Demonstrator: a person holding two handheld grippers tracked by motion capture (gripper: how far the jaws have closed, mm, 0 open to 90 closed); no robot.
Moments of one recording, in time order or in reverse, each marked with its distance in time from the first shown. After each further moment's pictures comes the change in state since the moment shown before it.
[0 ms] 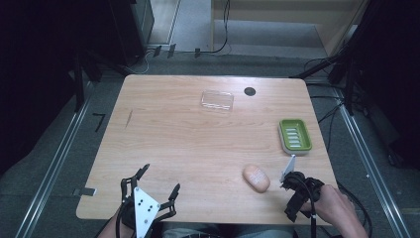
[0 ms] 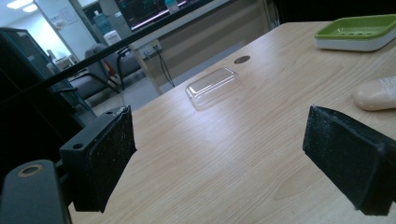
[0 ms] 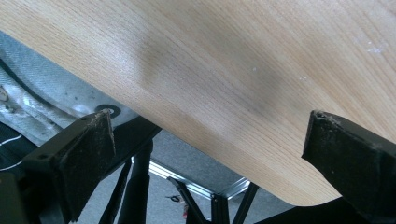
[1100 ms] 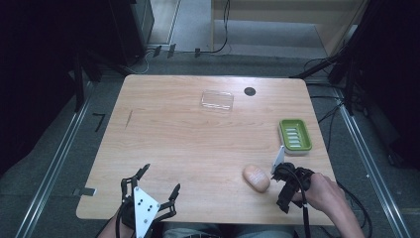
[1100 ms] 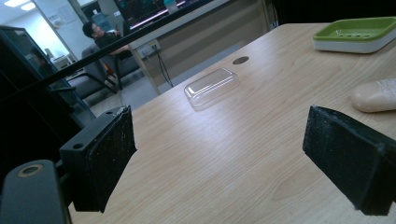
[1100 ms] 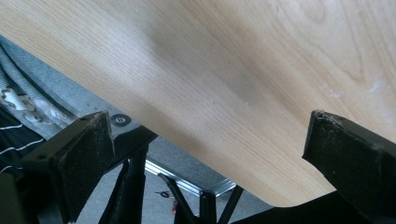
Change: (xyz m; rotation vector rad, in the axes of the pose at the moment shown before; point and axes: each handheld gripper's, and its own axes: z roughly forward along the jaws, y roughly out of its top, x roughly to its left) left arm 0.000 0.001 -0.001 -0.001 -0.002 -0.008; right arm 0.009 0.028 -0.024 0.014 -0.025 -0.055
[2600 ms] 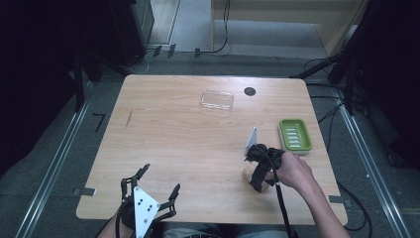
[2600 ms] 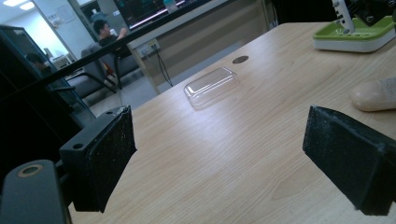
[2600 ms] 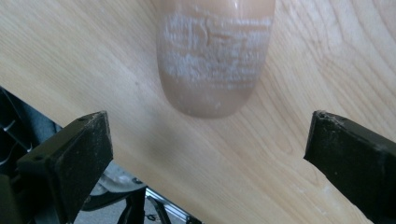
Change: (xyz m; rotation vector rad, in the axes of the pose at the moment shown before) left arm 0.000 0.000 0.000 0.001 -0.004 0.001; right arm 0.020 0.073 -0.034 -0.087 -0.007 -0.092
